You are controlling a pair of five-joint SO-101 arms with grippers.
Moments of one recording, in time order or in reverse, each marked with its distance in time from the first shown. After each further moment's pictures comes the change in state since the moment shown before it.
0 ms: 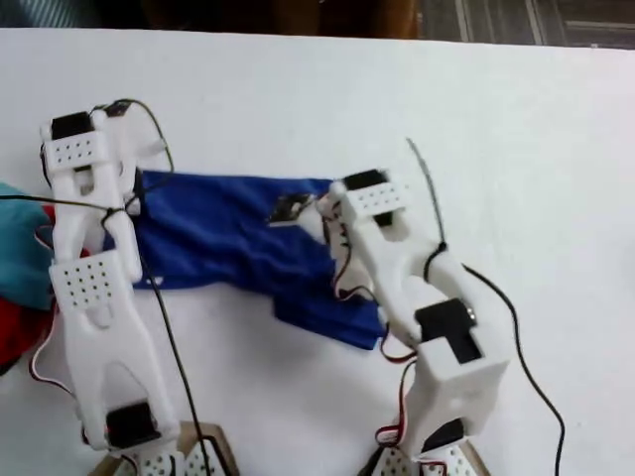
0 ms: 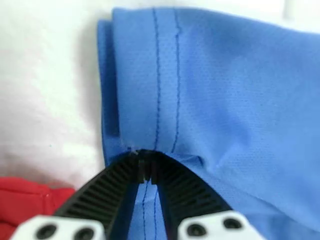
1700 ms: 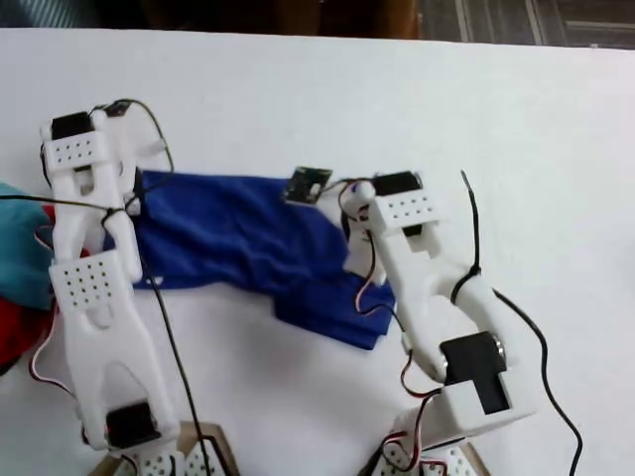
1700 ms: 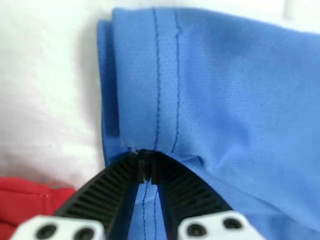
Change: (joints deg) left arm 0.0 0.0 0.0 0.0 0.0; right arm 1.8 -11.0 6.6 -9.9 0.0
